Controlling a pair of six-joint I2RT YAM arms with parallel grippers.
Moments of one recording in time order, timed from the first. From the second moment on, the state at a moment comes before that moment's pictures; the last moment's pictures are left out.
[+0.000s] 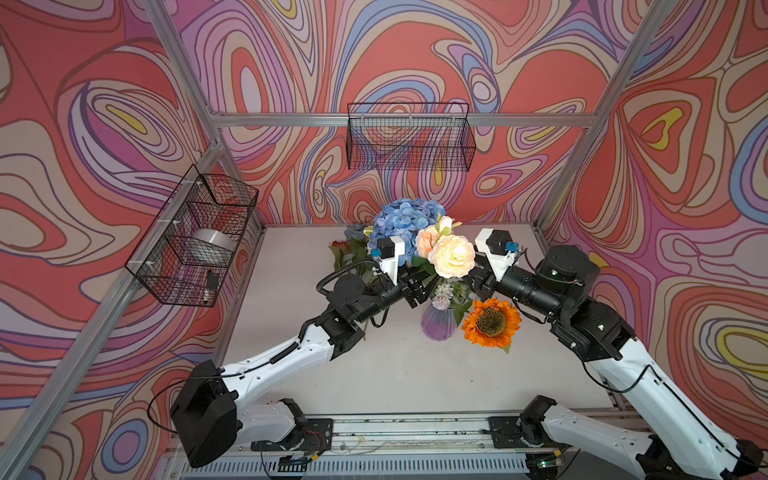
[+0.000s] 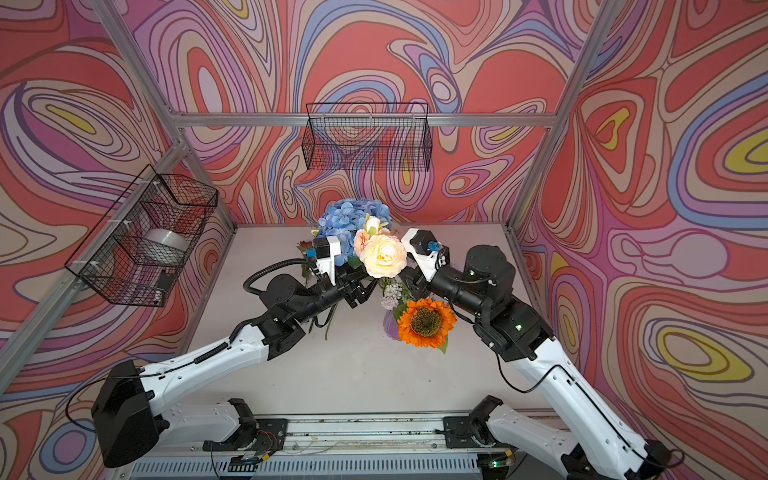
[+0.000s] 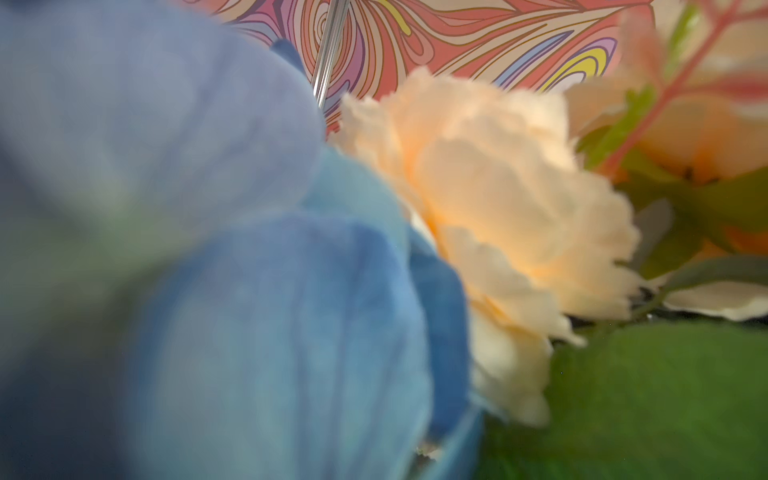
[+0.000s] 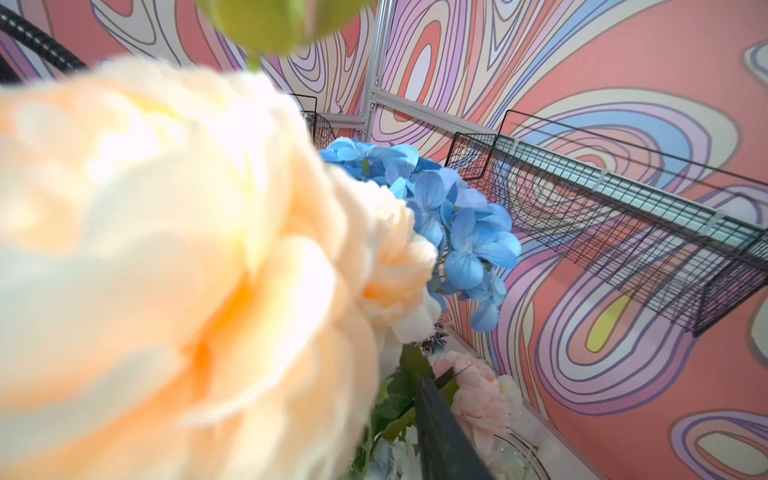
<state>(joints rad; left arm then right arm) -0.83 1.28 0.89 0.70 0.26 -0.41 0.61 0.96 1.26 -0.38 -0.25 -0.24</state>
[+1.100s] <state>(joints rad) -0.86 1.32 0.90 0.61 0.22 -0.34 0.54 0.87 1.10 -0.38 0.66 0.07</state>
